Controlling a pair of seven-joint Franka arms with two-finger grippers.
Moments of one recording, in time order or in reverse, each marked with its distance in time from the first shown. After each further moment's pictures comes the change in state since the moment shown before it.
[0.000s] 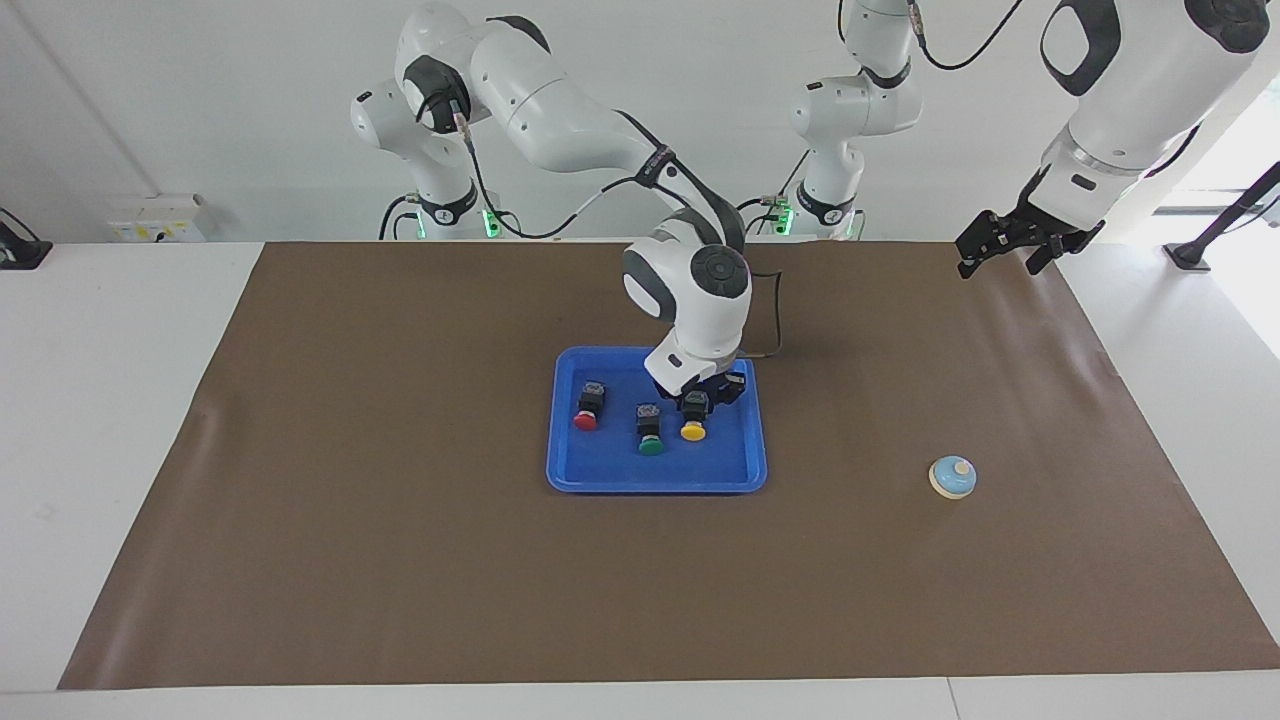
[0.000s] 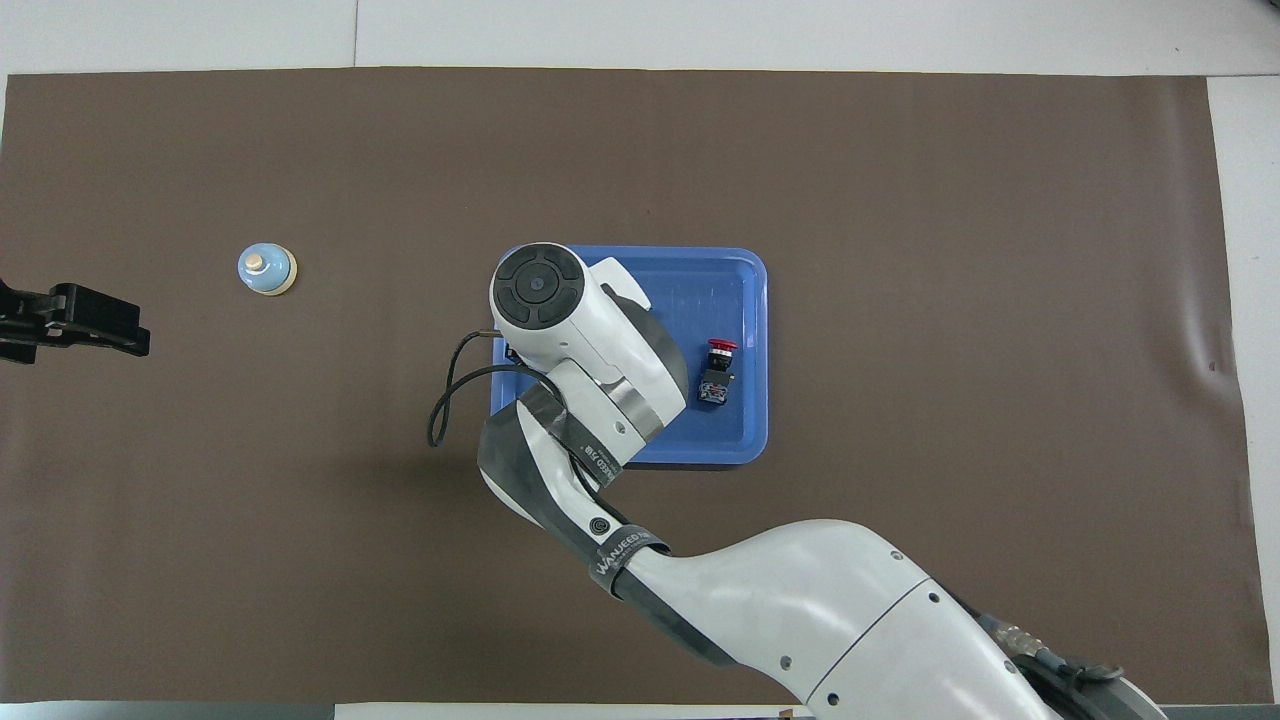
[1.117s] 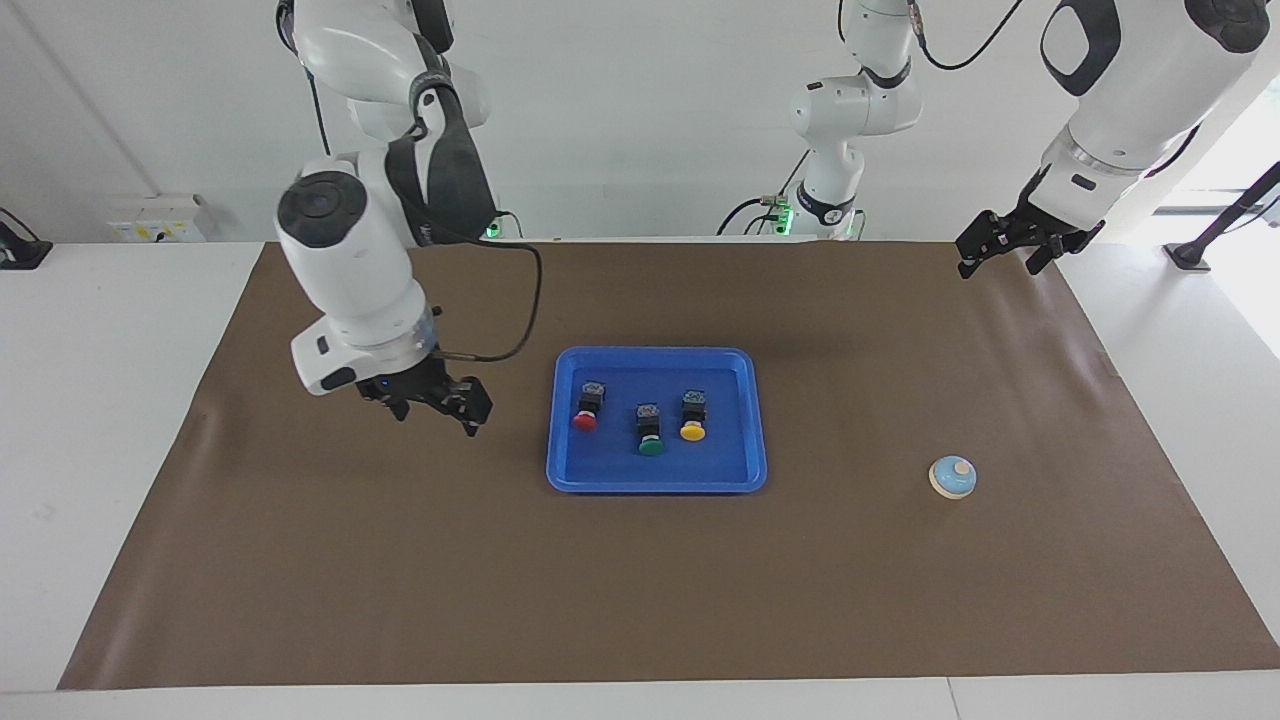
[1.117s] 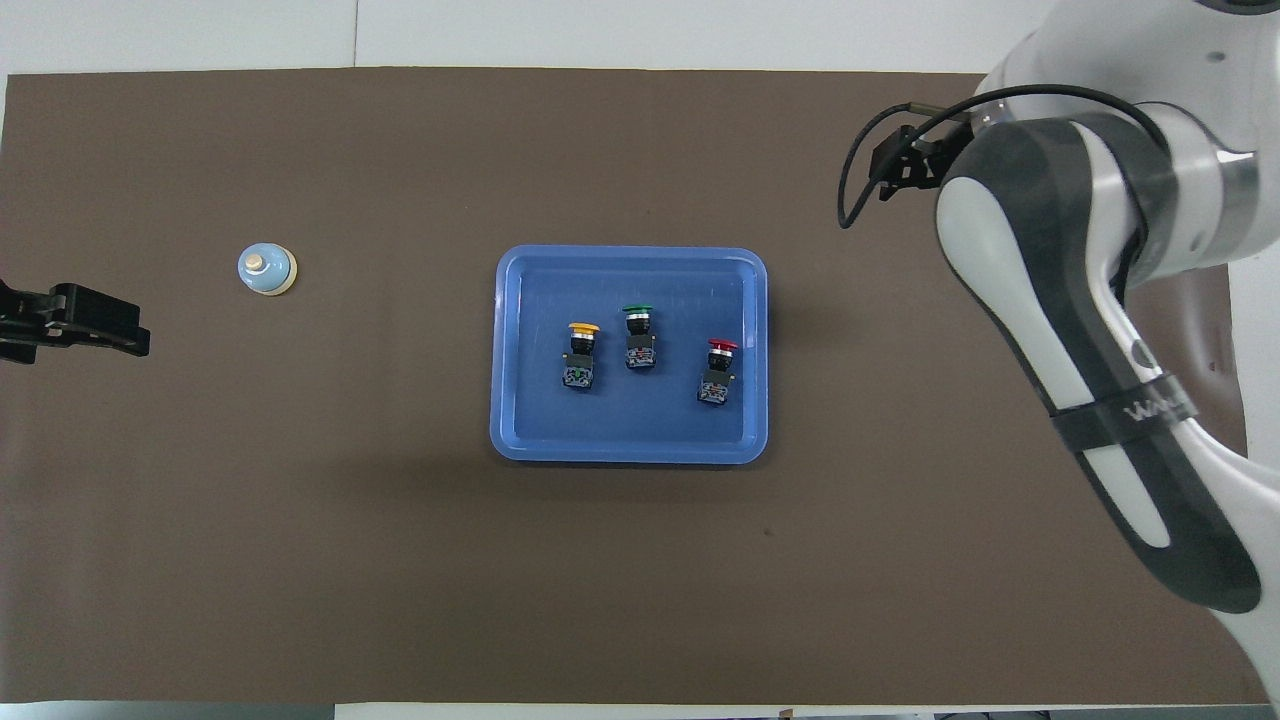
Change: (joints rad) left arm 0.000 0.000 0.000 0.000 0.000 0.000 0.000; right arm -0.545 -0.321 -0.030 0.010 0.006 -0.298 -0.510
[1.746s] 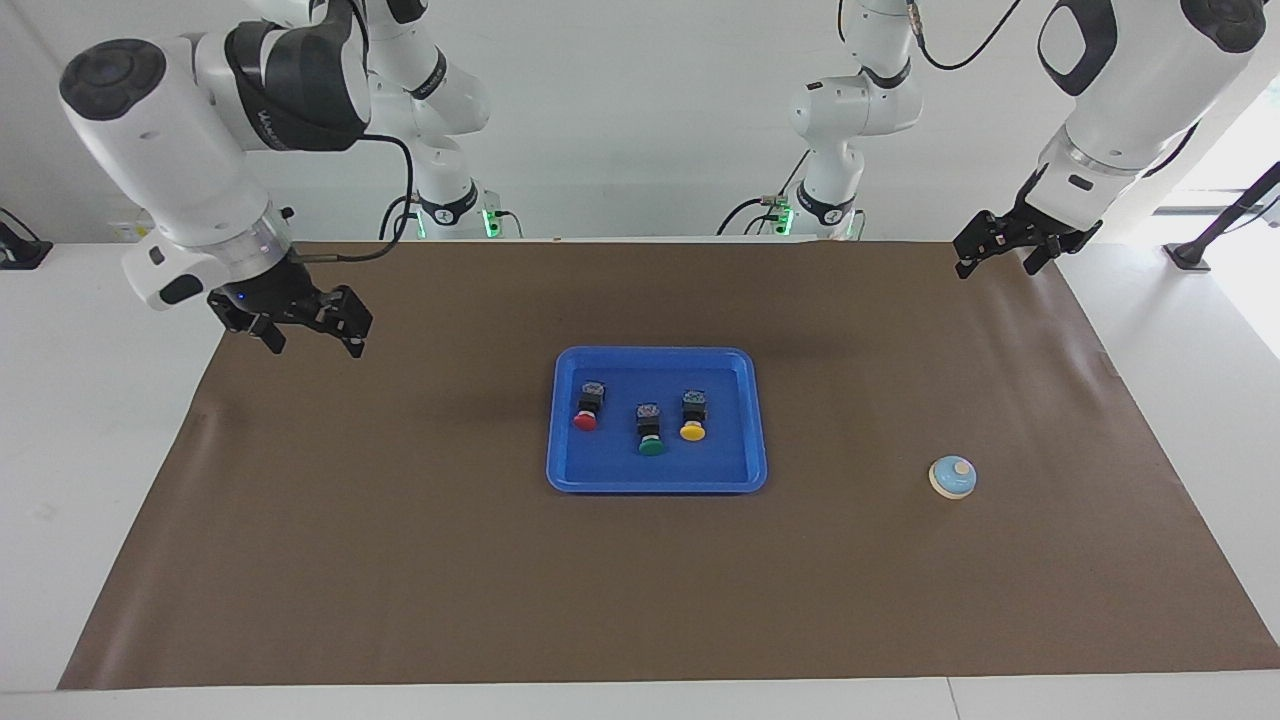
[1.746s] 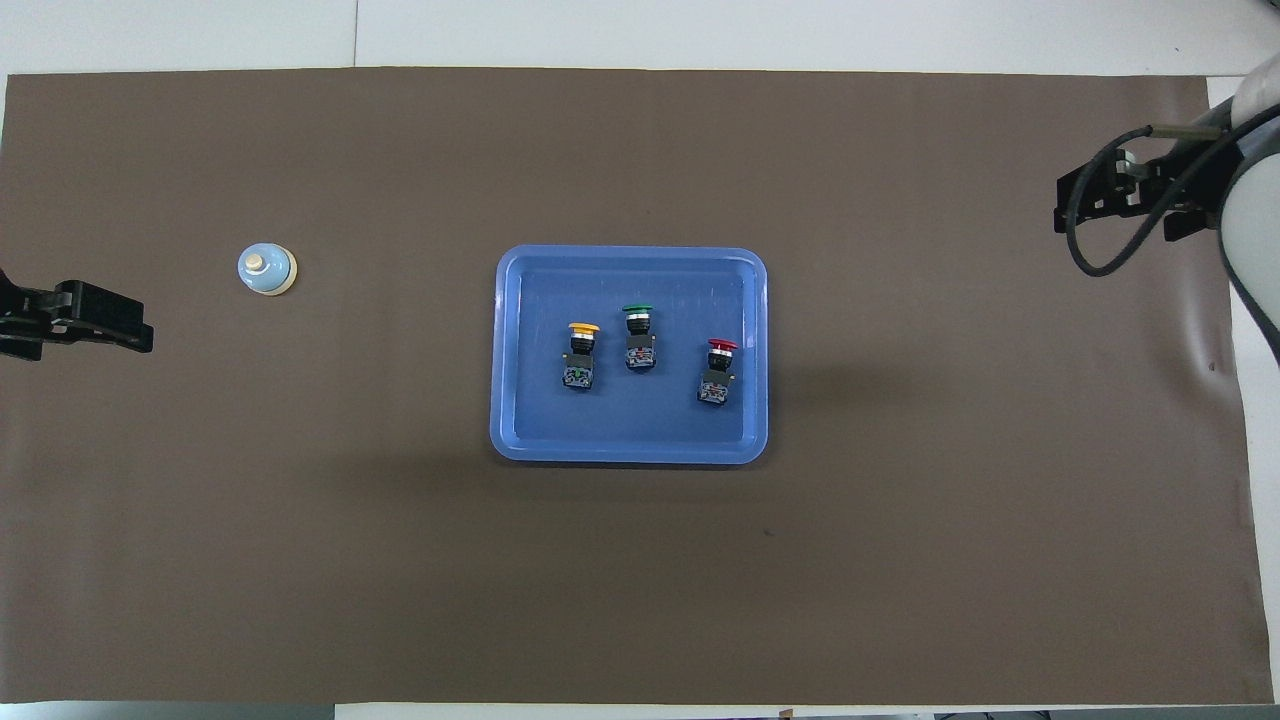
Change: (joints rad) left arm -0.002 0.000 -0.005 -0.002 0.000 0.033 -0.012; right arm -0.139 -0.182 0.000 -0.047 0.000 -0.155 -0.255
